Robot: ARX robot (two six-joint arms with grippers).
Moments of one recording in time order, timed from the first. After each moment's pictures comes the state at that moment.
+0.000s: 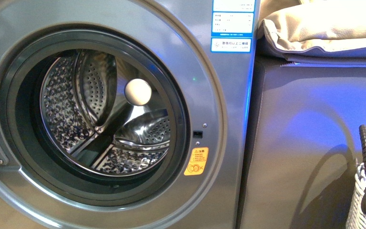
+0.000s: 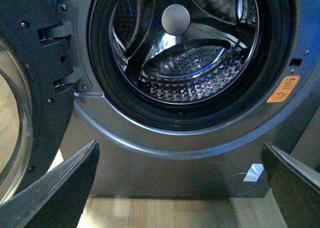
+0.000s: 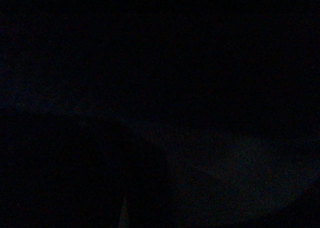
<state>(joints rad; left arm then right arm) 0.00 0.00 0.01 -0.01 0.00 0.00 -0.65 2.82 1.19 0.33 -0.30 -0.22</state>
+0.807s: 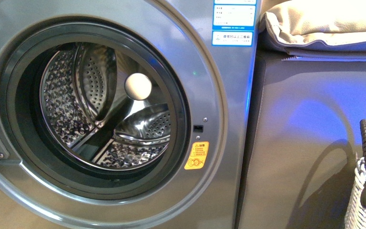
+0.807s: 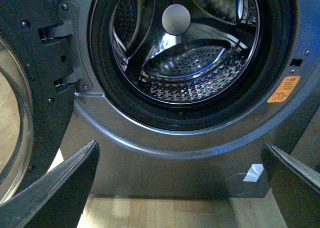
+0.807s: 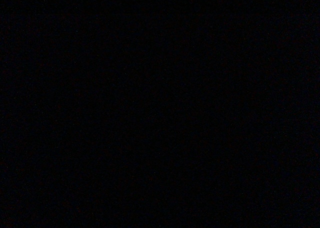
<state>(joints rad) 0.00 0.00 0.01 -0.01 0.00 0.00 -0.66 2.93 1.28 0.34 -0.30 -0.23</state>
